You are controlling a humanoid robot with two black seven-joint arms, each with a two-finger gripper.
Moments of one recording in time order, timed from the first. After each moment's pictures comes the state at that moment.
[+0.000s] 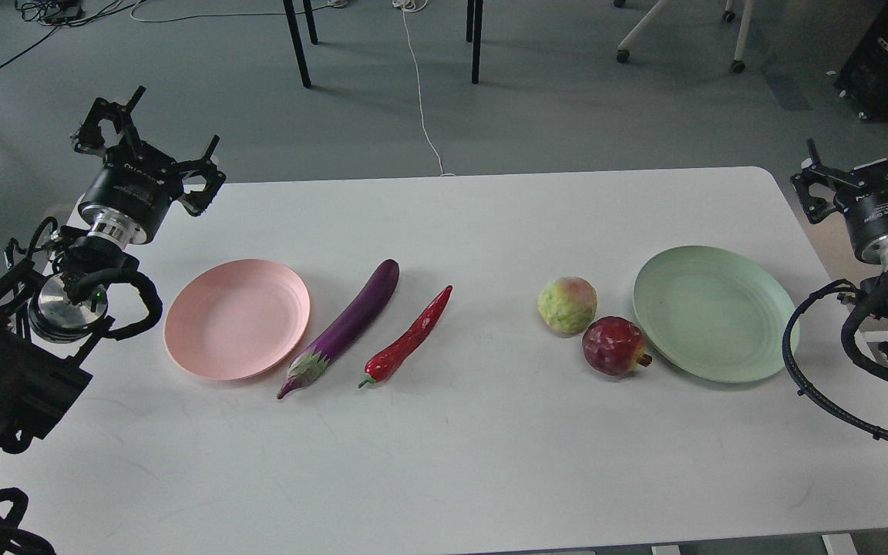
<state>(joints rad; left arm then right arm) -0.63 0.38 -0.98 -0.73 -0.15 -0.44 -0.20 0.60 -0.53 0.83 0.68 0.40 0.49 0.34</state>
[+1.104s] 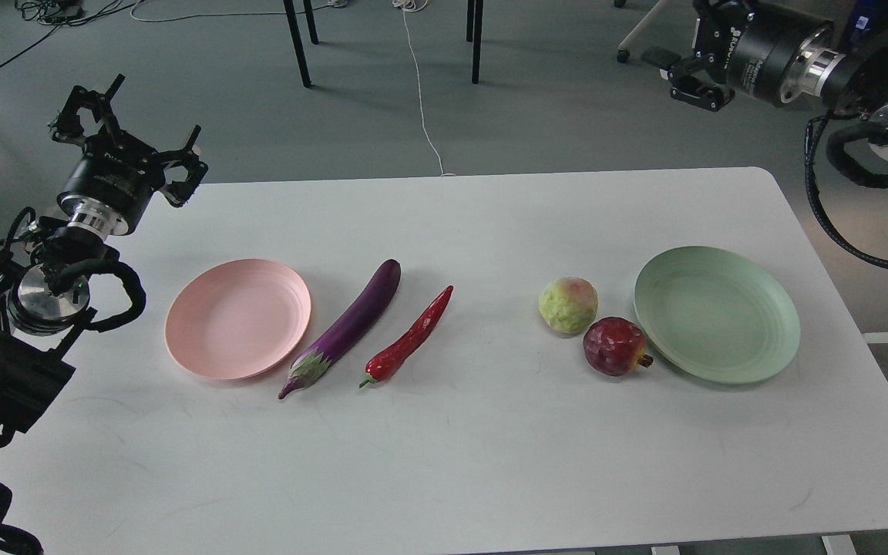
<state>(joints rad) -0.64 0.41 -0.98 -0.74 -0.15 -0.43 -0.20 1.55 -0.52 -0.48 0.80 0.08 0.44 0.35</state>
